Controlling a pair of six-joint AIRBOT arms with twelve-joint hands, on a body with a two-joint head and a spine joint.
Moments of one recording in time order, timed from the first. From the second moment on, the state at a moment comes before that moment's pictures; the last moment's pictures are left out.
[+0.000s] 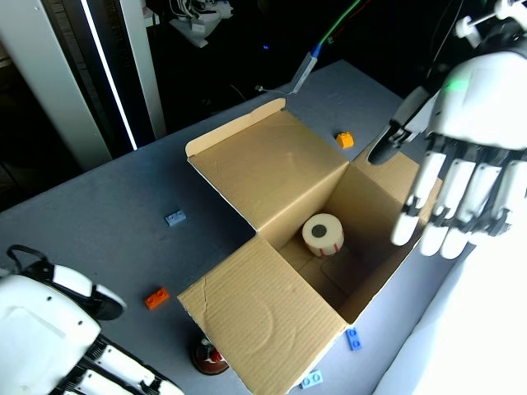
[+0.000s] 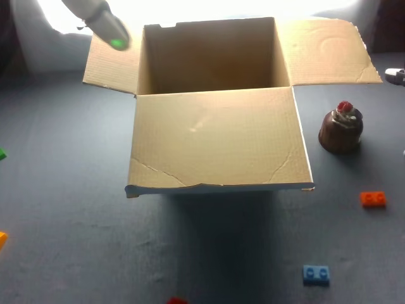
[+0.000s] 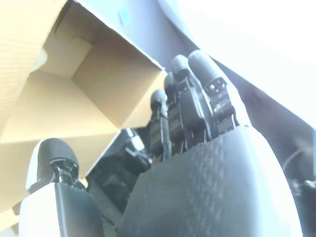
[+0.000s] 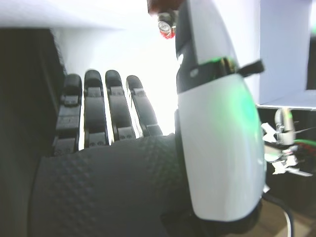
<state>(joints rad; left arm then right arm) -0.28 -1.36 2.01 2.15 -1.03 -0.53 -0.38 -0.82 1.08 0.79 0.28 -1.30</state>
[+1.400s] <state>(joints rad) 0.04 -0.97 1.80 1.97 -1.02 -0.54 -0.39 -1.18 1.37 0.79 0.35 -1.21</state>
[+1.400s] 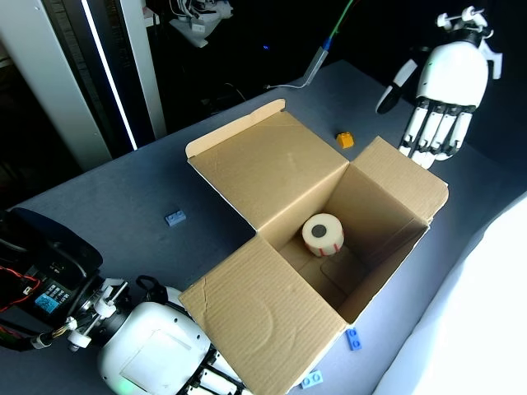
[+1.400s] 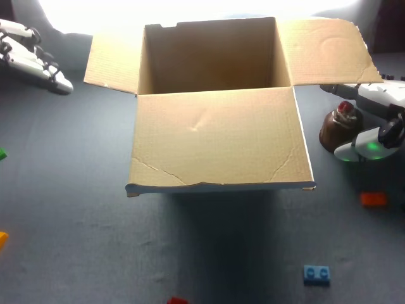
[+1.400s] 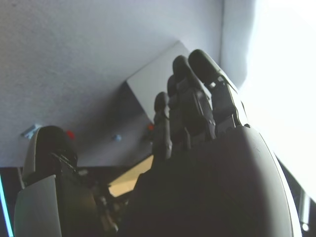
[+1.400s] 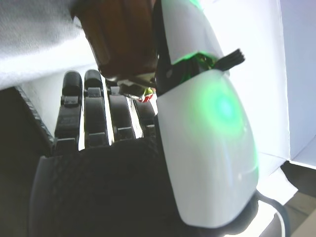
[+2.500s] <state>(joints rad) 0.13 -1.00 1.86 1.84 -1.01 -0.42 -0.40 -1.19 1.39 0.79 0.36 -1.22</state>
